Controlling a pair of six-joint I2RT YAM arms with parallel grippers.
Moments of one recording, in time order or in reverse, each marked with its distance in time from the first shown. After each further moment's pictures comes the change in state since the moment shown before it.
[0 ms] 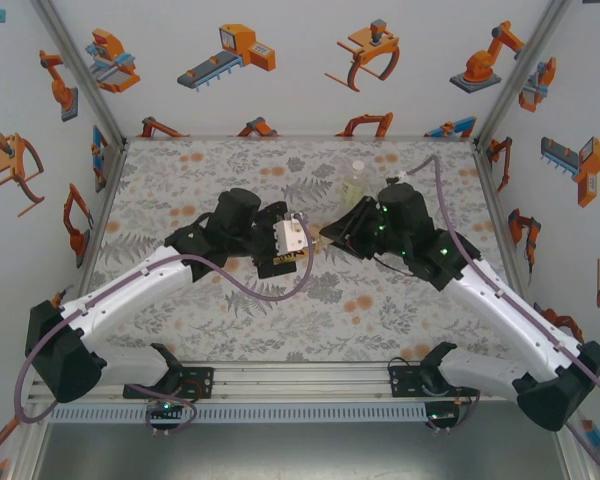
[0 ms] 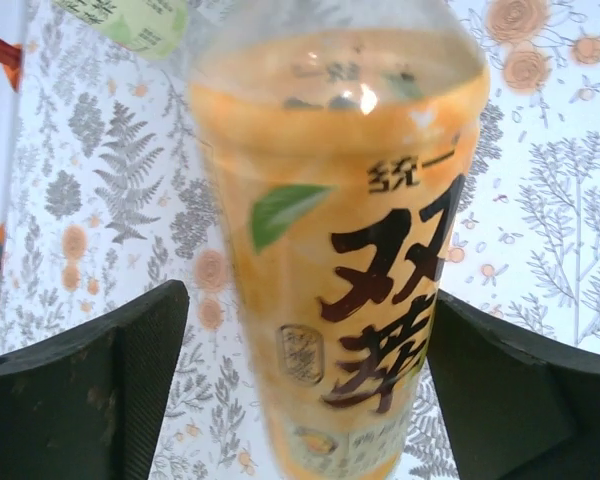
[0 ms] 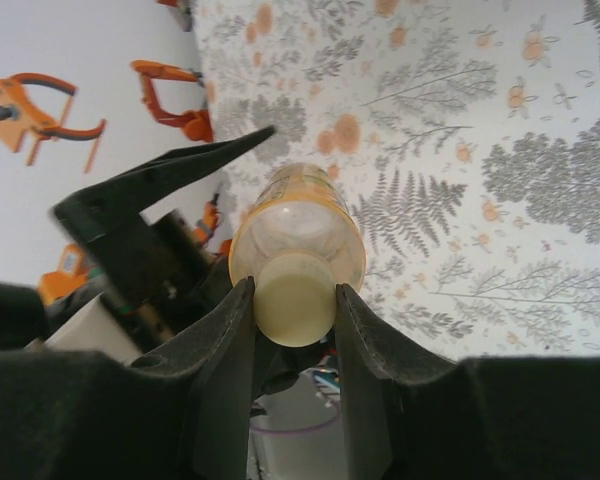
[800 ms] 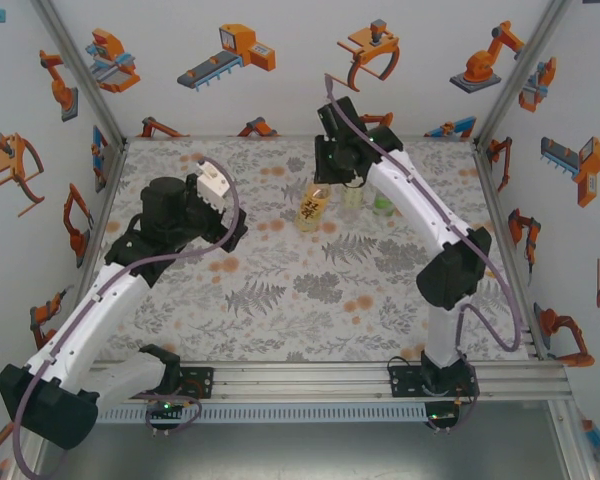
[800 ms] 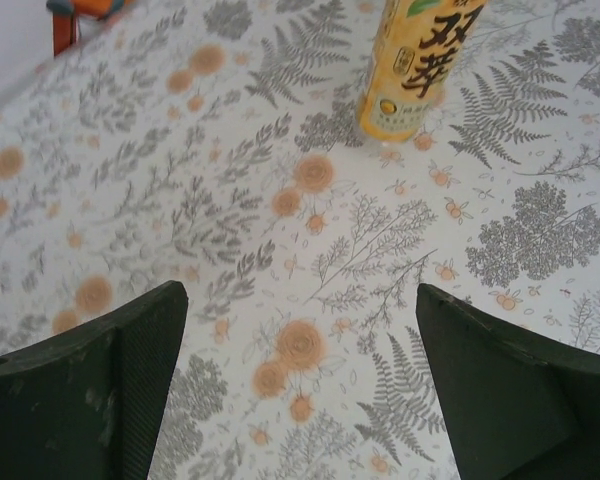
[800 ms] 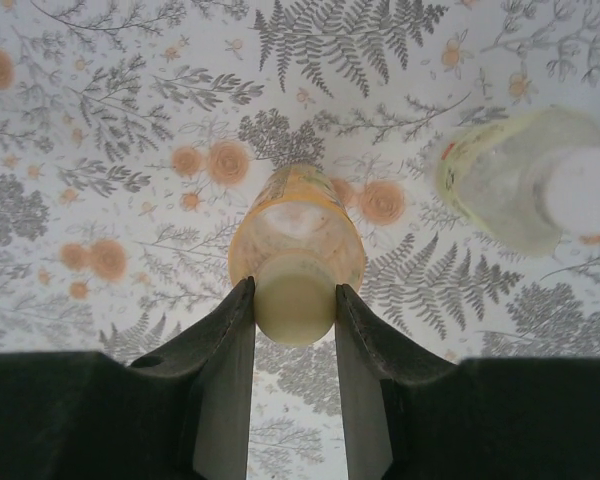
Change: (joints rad) left arm 0.373 -0.229 -0.059 0.005 -0.062 -0.496; right arm -0.109 0.859 0.989 -0.439 0.176 -0.771
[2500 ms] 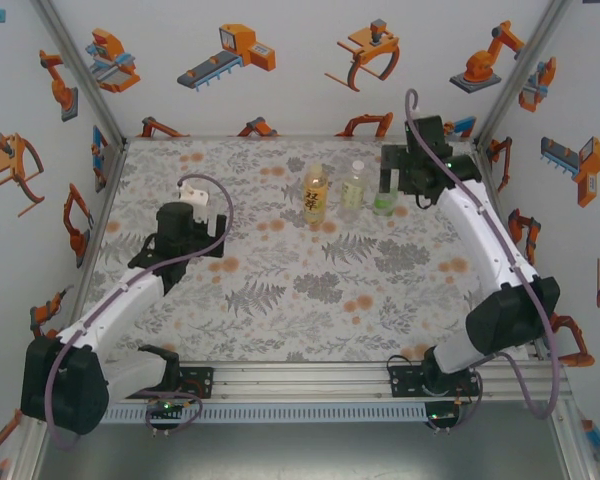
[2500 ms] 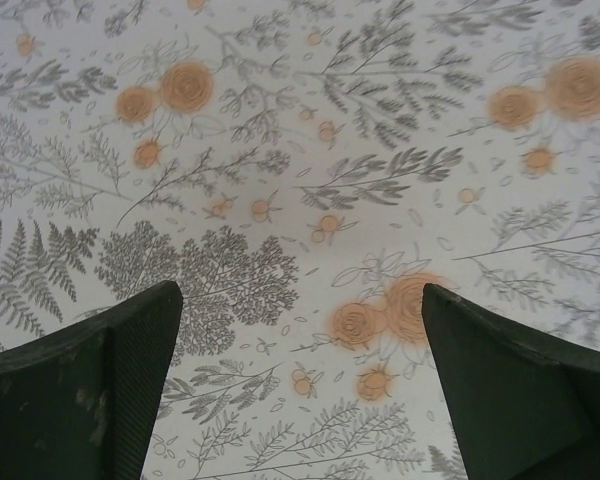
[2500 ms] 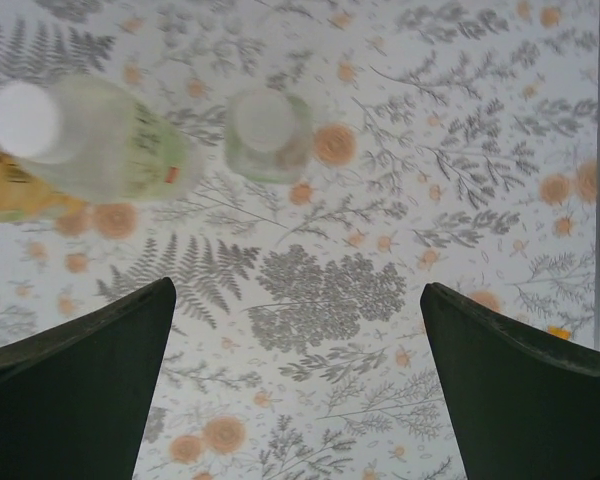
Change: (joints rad) left arm 0.092 0.084 -0.349 0.295 -0.434 -0.216; right arm -0.323 -0.457 -0.608 0.215 0.160 -0.192
